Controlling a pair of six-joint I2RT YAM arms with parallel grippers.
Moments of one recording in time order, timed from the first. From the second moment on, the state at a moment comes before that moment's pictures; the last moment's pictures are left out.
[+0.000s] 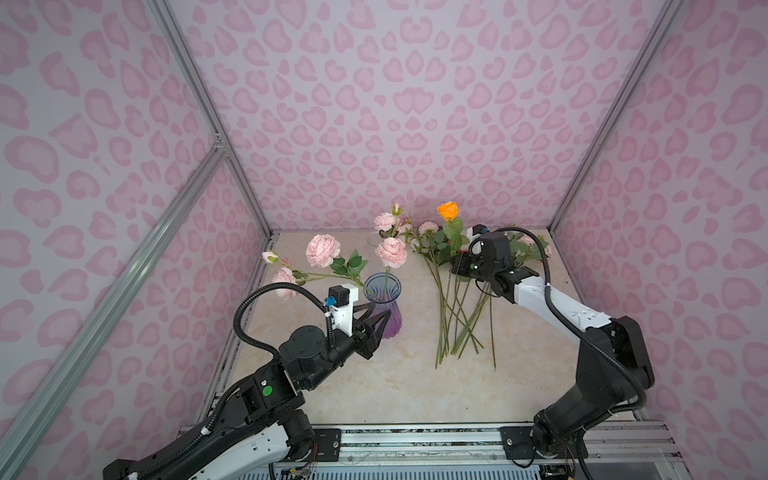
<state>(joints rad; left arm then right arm) -0.95 0.62 0.74 -0.20 -0.22 -0.37 0.35 1.55 1.15 -0.12 -0.20 0.55</state>
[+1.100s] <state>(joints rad) -0.95 0.51 0.68 -0.37 -0.29 -0.47 0.79 1.20 1.30 0.15 0.12 0.25</state>
